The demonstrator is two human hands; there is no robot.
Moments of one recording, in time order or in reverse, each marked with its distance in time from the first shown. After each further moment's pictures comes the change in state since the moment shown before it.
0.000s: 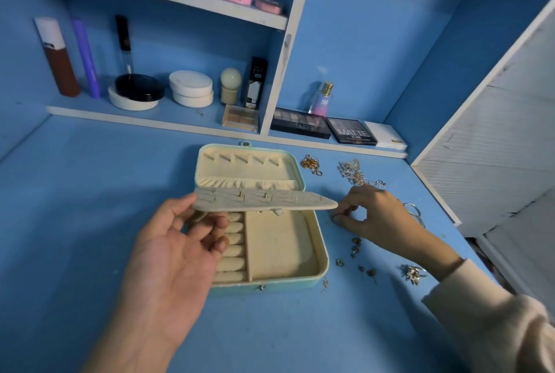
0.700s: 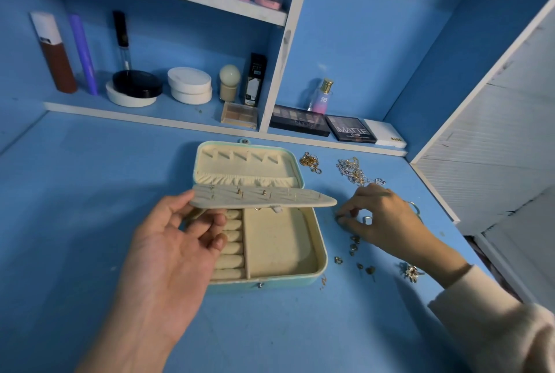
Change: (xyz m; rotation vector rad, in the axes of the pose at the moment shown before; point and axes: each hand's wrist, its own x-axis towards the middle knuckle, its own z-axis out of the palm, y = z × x) left_hand -0.001 0.000 0.001 -0.019 0.003 -0.003; right_hand -0.010 0.005 0.000 -0.079 0.066 -0.054
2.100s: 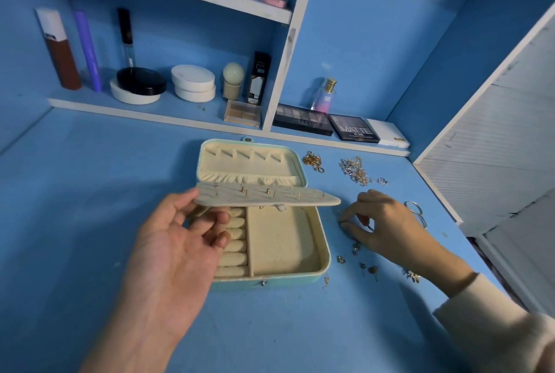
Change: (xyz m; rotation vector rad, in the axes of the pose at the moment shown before) left_hand 0.000 -0.001 -0.001 -0.007 -0.003 -0.001; right_hand -0.007 -0.005 0.002 -0.034 -0.009 -0.074
